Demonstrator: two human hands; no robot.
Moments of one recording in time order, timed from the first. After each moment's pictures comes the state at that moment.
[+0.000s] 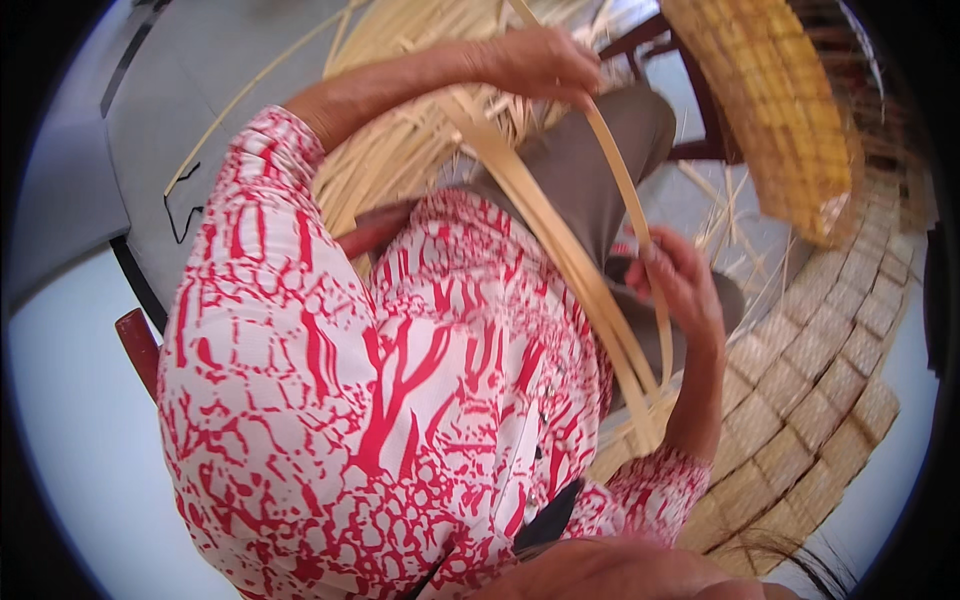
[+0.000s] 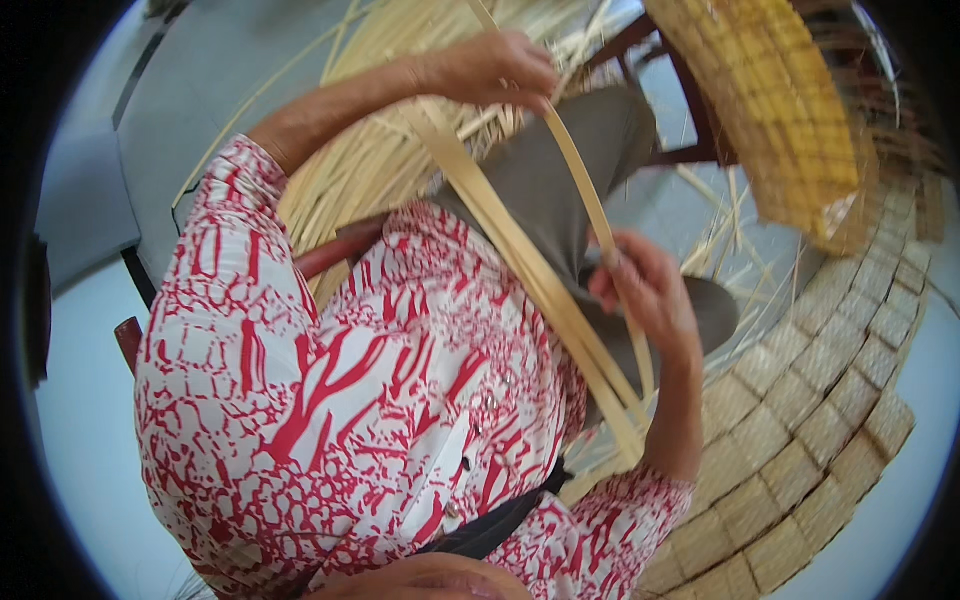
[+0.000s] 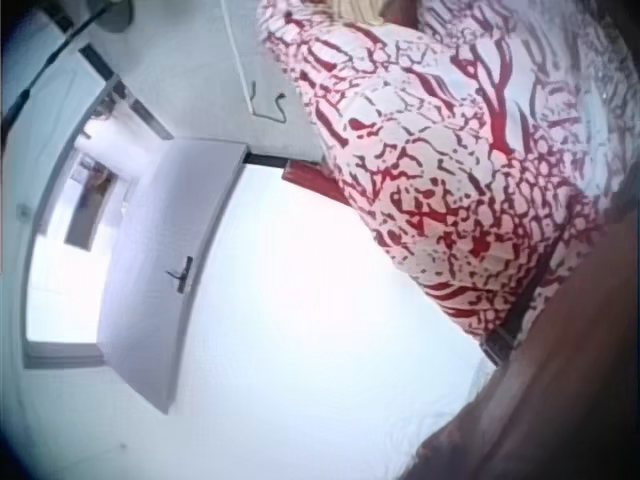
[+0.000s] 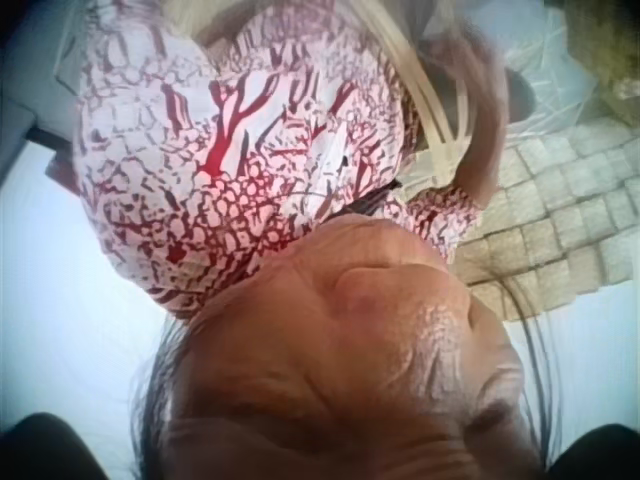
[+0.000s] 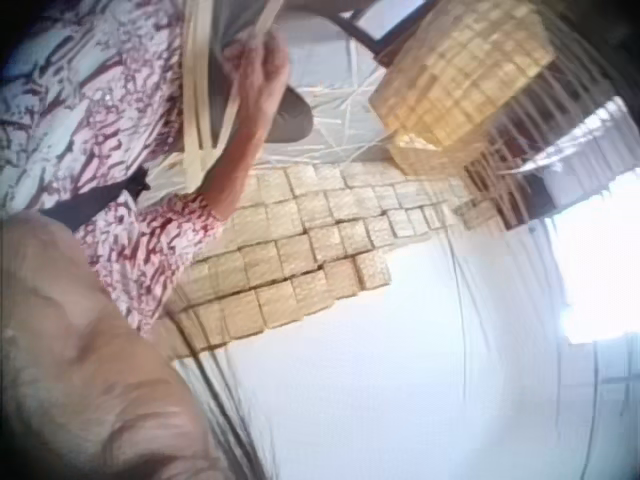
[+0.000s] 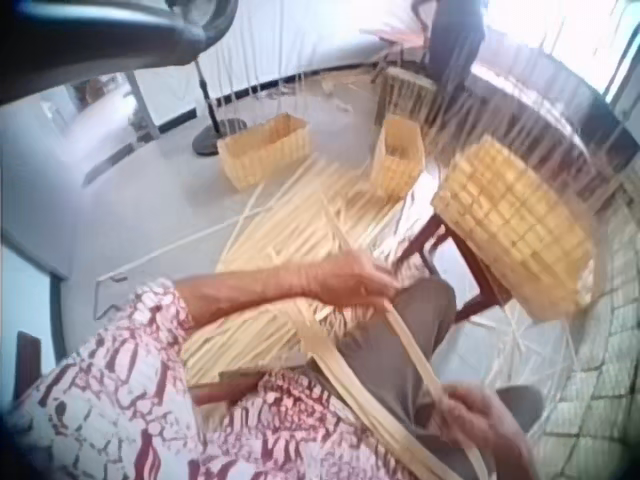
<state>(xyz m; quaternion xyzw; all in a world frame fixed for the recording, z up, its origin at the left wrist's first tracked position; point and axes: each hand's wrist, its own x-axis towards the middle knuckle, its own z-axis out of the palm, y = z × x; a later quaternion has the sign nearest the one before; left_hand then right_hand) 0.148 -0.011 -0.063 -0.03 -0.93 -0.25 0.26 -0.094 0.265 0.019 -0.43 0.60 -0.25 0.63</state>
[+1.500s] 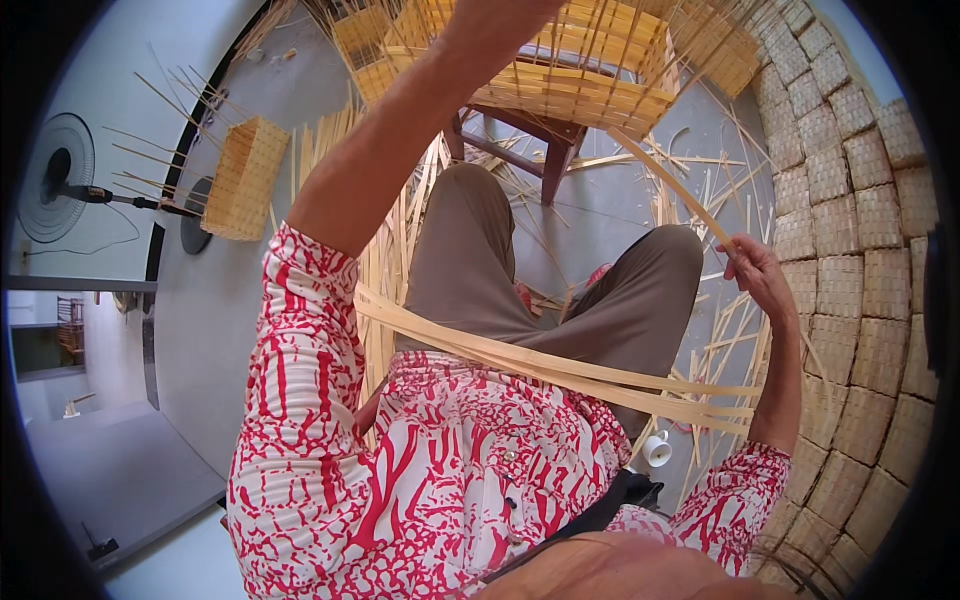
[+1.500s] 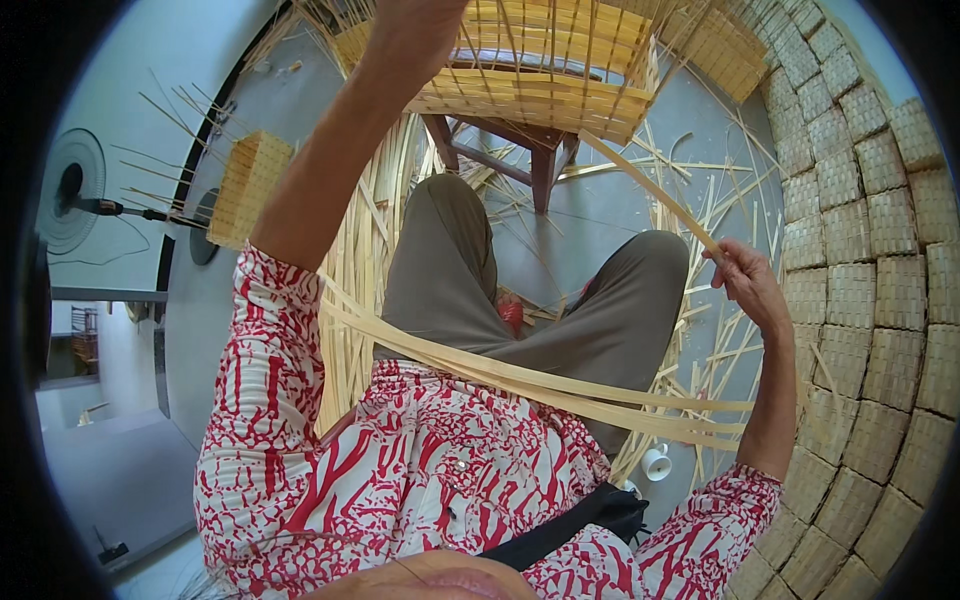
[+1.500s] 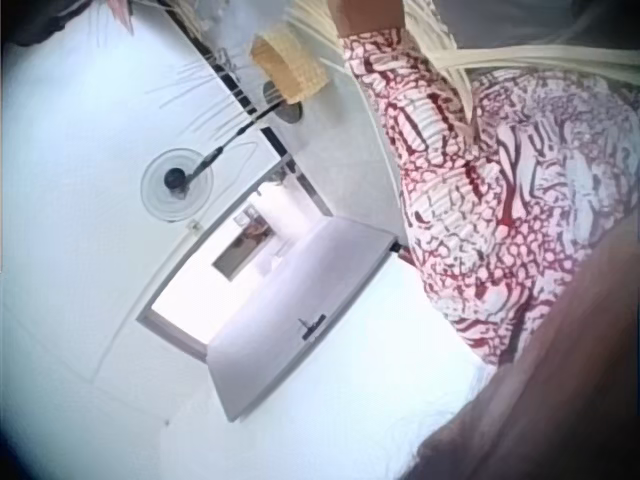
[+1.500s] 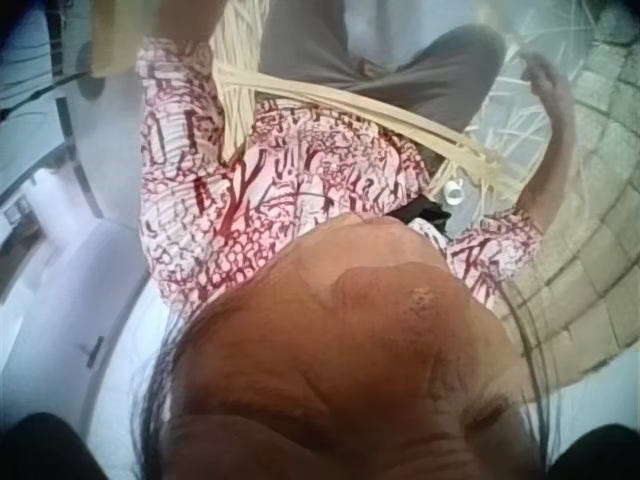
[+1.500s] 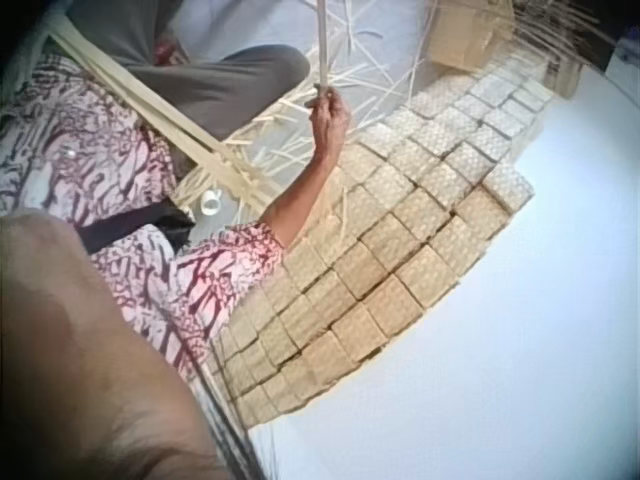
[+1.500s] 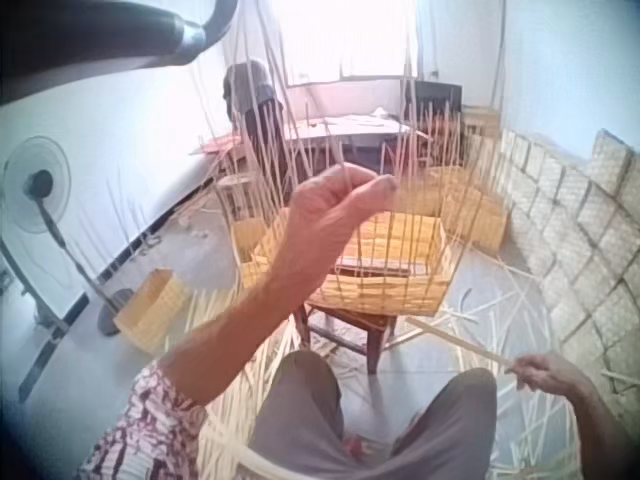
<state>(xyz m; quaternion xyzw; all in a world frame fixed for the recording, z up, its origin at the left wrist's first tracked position) -0.086 0.007 0.149 -0.08 -0.73 -0.59 0.35 -0.272 0.417 0.015 -0.34 0.80 -0.35 0.35</state>
